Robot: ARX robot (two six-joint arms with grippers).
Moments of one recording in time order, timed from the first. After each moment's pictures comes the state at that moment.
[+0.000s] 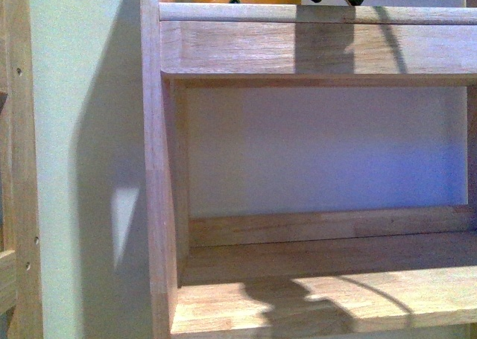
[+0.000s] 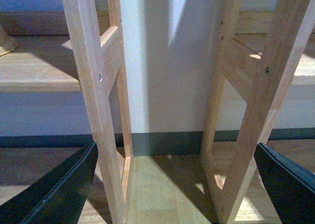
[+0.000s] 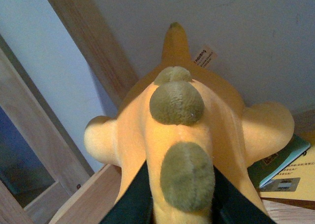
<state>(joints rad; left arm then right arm) 0.00 0.00 0.01 0.00 0.00 0.00 0.30 1.93 2.24 0.08 -0.09 0.59</state>
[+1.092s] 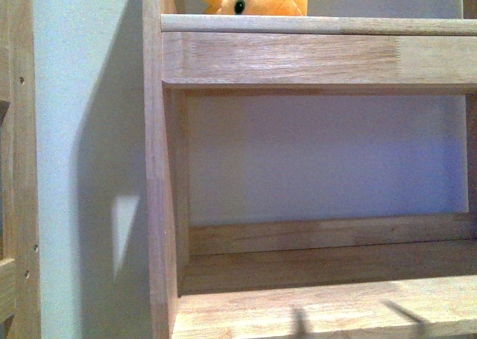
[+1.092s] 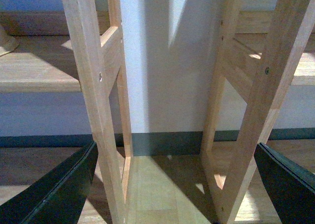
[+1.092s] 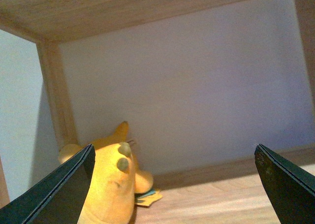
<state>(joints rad) 0.00 0.00 0.01 0.00 0.00 0.00 0.22 1.06 1.39 0.26 0.22 0.09</state>
